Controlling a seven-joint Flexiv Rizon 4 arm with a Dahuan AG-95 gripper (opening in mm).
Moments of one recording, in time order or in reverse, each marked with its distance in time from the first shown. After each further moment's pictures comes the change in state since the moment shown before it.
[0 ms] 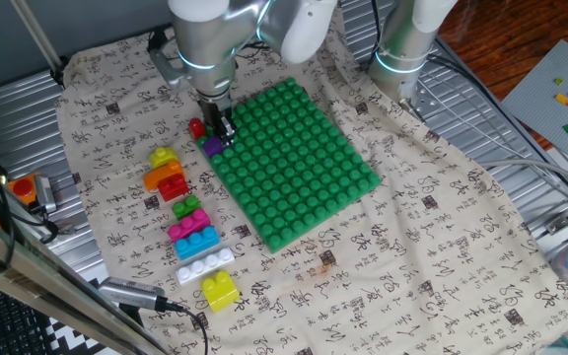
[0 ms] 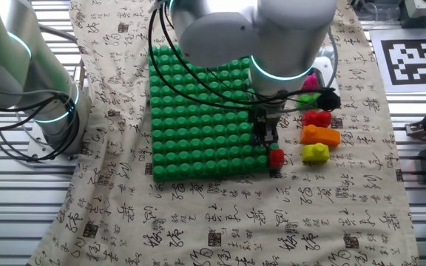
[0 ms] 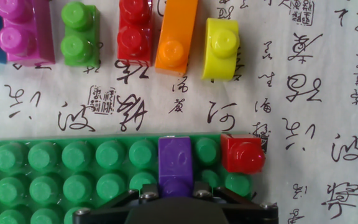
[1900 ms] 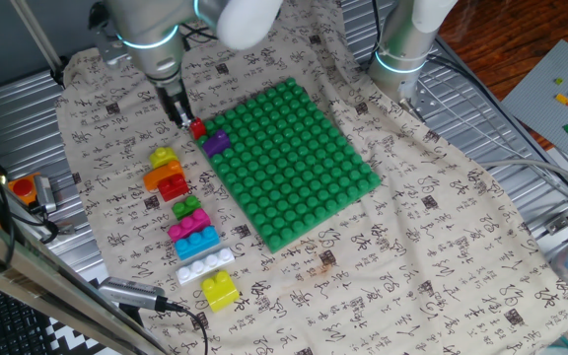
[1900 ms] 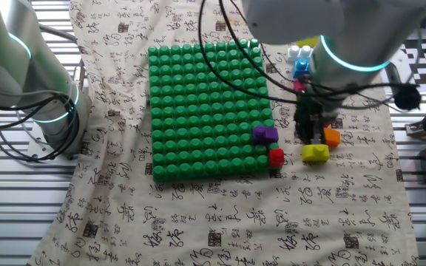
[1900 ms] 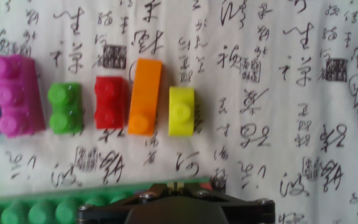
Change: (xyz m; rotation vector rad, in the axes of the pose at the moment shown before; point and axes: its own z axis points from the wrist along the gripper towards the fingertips) arm -0.082 -0.043 -0.060 0.003 0.029 0.061
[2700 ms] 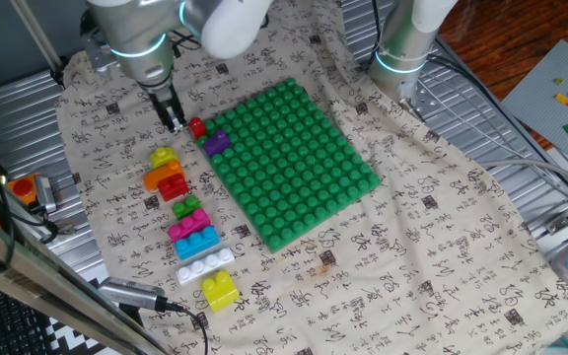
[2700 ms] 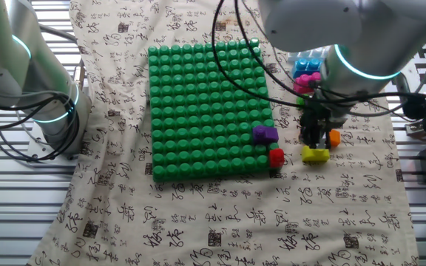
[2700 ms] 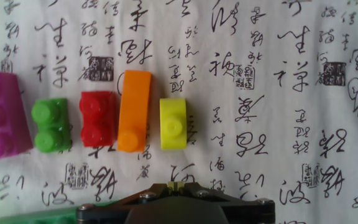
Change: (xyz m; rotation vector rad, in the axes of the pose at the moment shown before) arm -0.010 -0.001 0.012 -0.001 0.035 0.066
